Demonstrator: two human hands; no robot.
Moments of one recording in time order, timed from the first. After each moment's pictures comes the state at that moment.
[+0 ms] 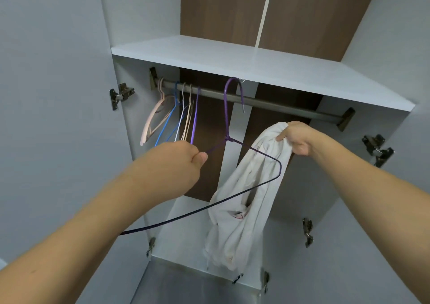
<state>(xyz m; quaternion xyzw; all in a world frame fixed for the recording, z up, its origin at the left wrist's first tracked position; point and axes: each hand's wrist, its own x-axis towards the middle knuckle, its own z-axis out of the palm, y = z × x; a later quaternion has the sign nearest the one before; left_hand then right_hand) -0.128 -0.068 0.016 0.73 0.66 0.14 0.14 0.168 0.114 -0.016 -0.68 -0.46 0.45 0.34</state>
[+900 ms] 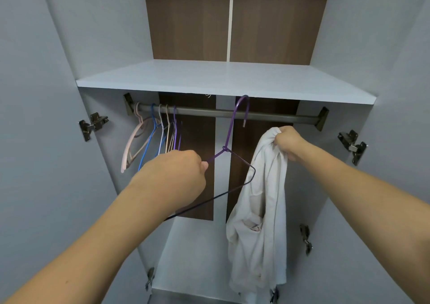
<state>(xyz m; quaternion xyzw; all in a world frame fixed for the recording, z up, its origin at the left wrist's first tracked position) -0.066 -0.041 0.024 0.75 0.65 0.07 0.03 0.215 0.125 -0.034 -0.72 -0.50 0.29 0.38</state>
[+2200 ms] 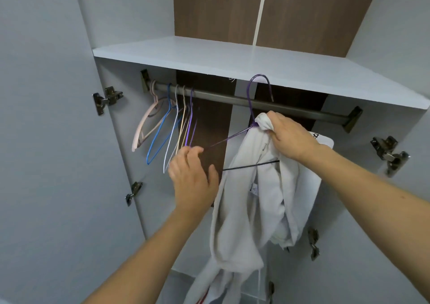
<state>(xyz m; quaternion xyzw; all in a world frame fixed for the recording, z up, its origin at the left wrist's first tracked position) -0.047 0.032 -0.141 0.59 0.63 0.50 -0.09 0.171 0.105 -0.022 -0.53 -0.83 -0.07 0.16</state>
